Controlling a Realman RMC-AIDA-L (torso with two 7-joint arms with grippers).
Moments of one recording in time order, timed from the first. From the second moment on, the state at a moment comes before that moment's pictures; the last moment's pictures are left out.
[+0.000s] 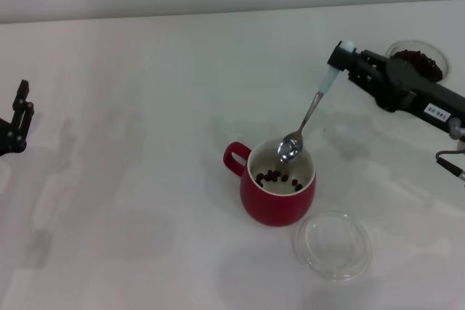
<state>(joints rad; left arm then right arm) -0.34 -2.08 2.67 0.15 -1.06 1.37 0.16 0.41 2.01 -0.69 -0.22 1.69 1.68 -1.94</state>
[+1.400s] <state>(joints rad) -0.38 -2.08 2.67 0.15 -1.07 1.36 0.16 0.18 1.99 -0.68 -0.31 1.67 1.68 -1.79</state>
